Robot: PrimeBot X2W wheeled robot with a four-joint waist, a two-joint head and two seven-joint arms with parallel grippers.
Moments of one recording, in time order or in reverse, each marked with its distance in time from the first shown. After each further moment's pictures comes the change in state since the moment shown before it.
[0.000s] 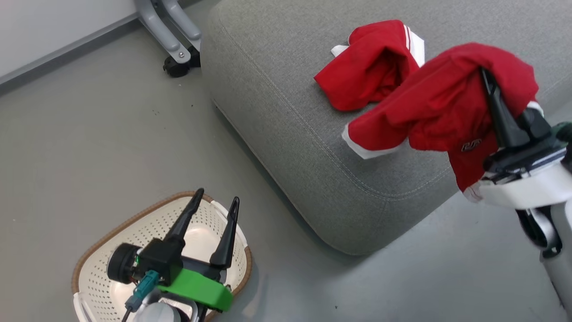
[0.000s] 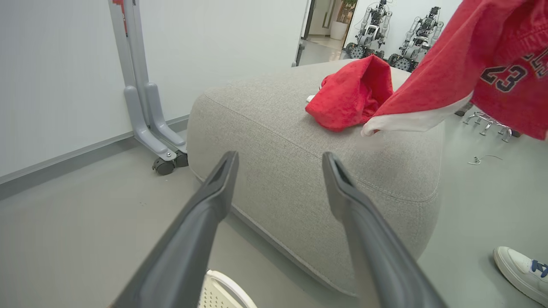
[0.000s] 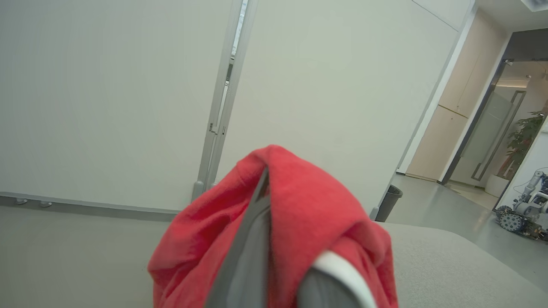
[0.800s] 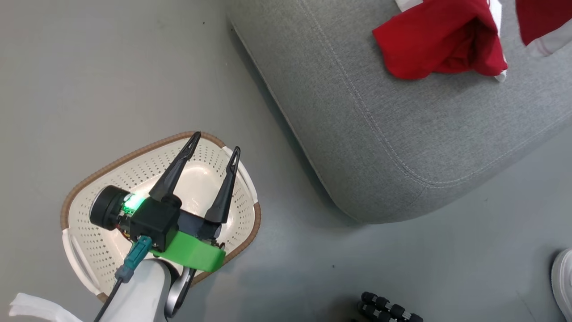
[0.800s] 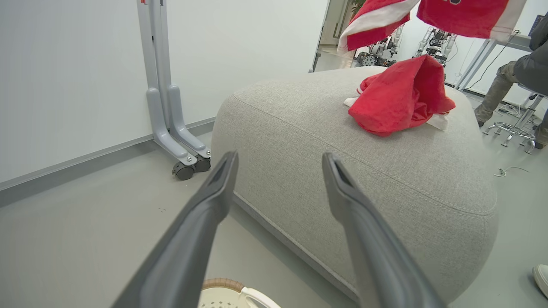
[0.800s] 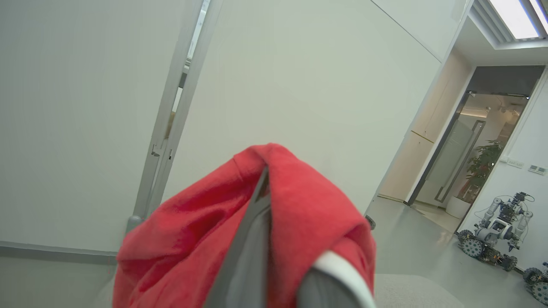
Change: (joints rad) left arm -0.162 0.068 -0.045 -0.097 0.051 0.000 0.000; right arm -0.593 -0.094 -0.079 0.377 0.082 0.000 0.000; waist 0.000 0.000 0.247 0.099
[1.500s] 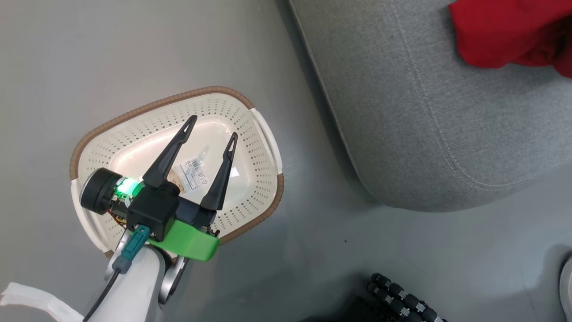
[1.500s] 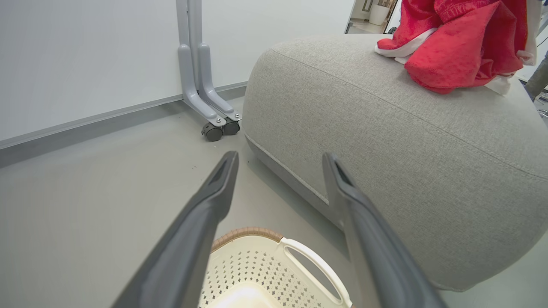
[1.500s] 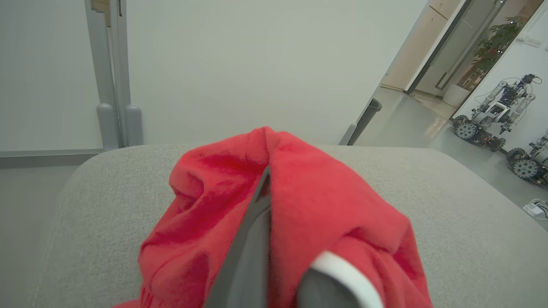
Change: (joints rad) left arm -0.056 0.030 -0.009 -0.008 0.038 0.000 0.000; right arm -0.077 0.022 -0.041 0.444 0.005 0.000 0.000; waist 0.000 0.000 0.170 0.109
